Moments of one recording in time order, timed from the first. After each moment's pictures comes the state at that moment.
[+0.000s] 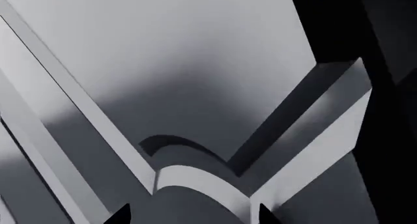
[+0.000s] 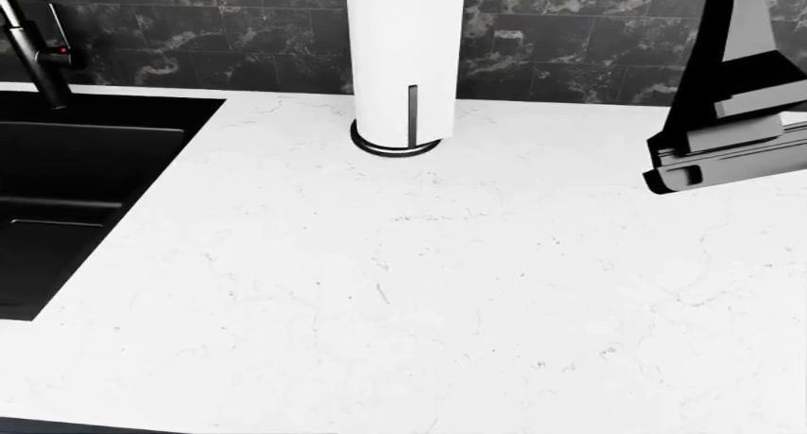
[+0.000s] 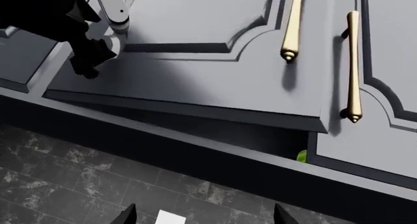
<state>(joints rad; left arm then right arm) -2.36 0.00 1.20 -1.11 -0.41 -0.54 0.13 0.79 1.05 -0.16 -0.96 0.97 0.48 0.69</state>
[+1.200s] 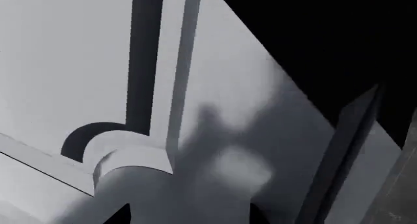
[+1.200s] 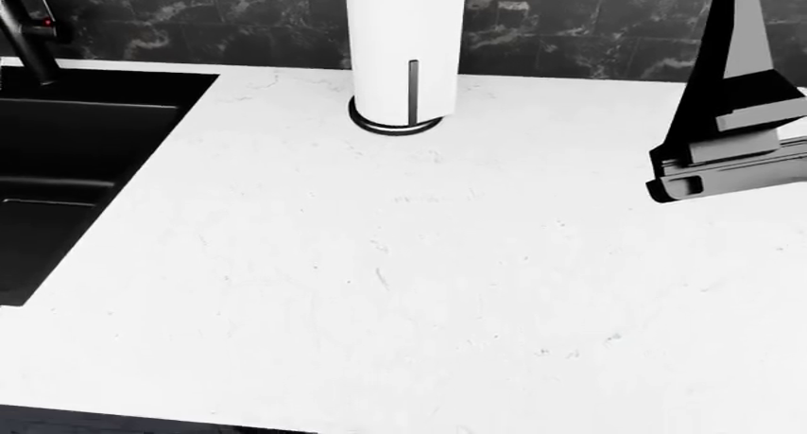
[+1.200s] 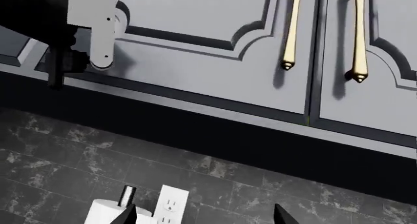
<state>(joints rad) -2.36 -0.01 1.50 -0.97 -0.18 -0.61 0.29 0.69 1.06 -0.15 -0.94 0.92 0.40 0.69</state>
